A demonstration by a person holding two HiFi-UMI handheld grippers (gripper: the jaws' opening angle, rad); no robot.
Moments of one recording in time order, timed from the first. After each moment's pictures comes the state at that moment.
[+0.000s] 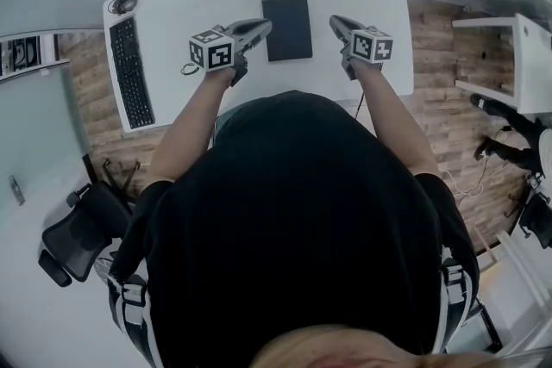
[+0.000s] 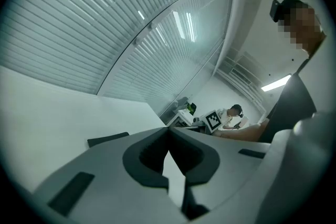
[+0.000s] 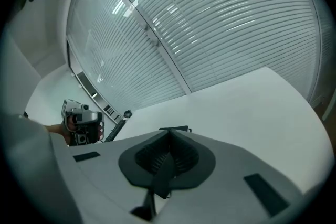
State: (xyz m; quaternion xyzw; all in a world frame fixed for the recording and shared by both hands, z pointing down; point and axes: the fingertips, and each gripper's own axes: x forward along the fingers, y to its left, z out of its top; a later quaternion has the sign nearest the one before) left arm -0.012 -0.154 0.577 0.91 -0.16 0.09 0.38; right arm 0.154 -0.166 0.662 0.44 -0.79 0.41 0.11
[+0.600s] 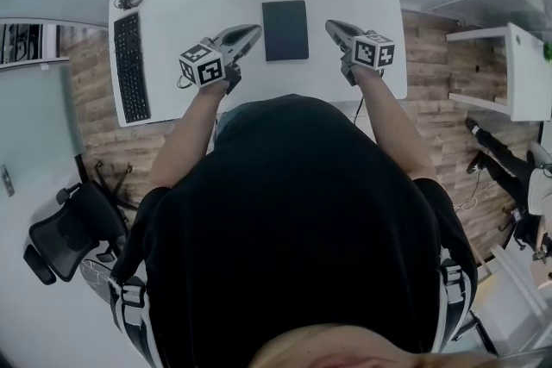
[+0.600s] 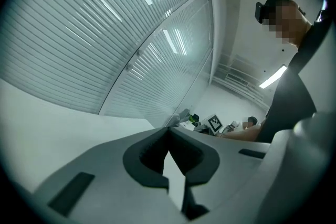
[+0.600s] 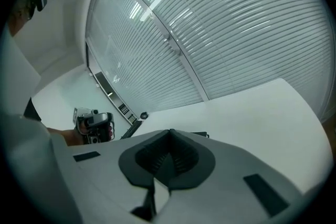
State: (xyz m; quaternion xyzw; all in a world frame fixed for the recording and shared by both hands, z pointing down) left arm -0.041 -0.111 0.529 0.93 -0.21 0.02 0.30; right arm 0.134 -0.131 0.601 0.39 -0.84 0.37 0.08
